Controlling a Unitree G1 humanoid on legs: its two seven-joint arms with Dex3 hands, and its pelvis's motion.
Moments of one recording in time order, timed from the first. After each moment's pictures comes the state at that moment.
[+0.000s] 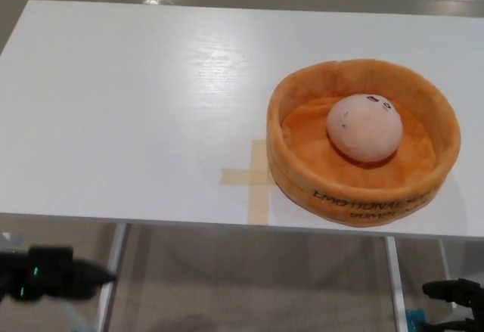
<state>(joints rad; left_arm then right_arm) 0.28 0.59 0.30 -0.02 -0.14 -0.25 -0.84 -0.36 -0.28 -0.10 1.28 -0.18 -0.24 -0.12</state>
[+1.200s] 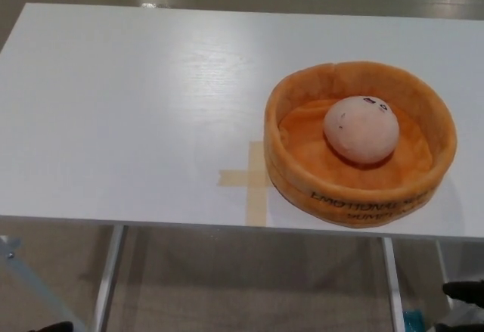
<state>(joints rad) -0.06 0.40 0.33 1.08 -0.17 -0.22 -0.57 -0.32 -0.34 -0.16 1.28 -0.17 -0.28 -0.09</state>
